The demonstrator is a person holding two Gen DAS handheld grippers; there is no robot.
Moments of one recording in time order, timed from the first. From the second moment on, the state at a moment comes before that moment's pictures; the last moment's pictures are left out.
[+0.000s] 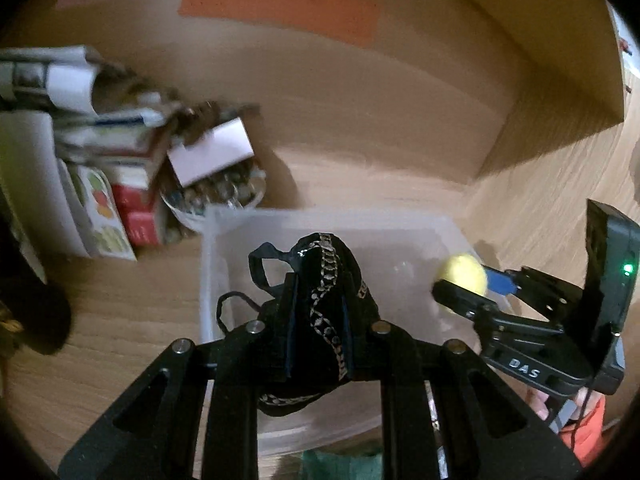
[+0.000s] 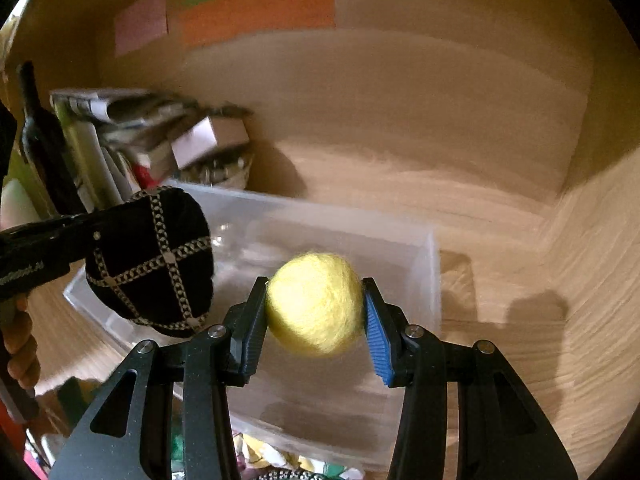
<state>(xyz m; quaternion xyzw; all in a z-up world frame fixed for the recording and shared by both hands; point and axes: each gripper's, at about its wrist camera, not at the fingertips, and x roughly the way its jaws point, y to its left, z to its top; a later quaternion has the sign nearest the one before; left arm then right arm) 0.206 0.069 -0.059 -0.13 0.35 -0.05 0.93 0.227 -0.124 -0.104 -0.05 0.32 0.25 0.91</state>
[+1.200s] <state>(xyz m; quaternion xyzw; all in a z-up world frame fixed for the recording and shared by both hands) 0.092 0.051 -0.012 -0.03 0.27 0.01 0.96 0.123 -0.151 -0.046 -0.04 0.20 0.28 0.94</state>
